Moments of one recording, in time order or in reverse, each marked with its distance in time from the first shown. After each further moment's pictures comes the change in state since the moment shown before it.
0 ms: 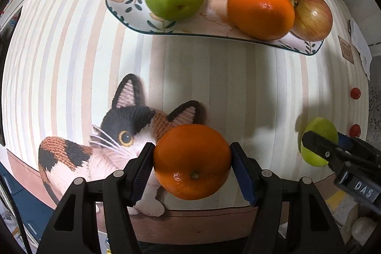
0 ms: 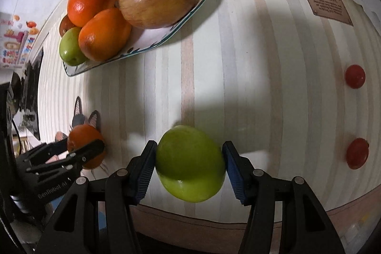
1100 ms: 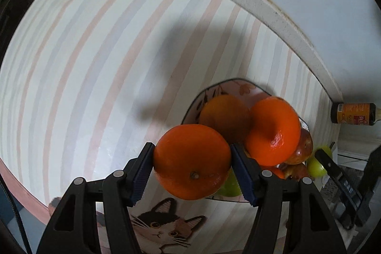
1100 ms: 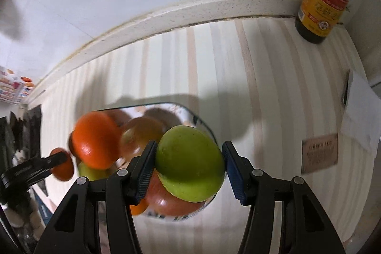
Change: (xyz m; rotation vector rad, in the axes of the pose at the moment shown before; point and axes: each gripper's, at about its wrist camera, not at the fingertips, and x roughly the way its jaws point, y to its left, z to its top) left arm -0.045 0.126 0.148 -0.379 -0.077 -0.207; right arm -0.061 0.019 0.181 0.027 -0.194 -0.056
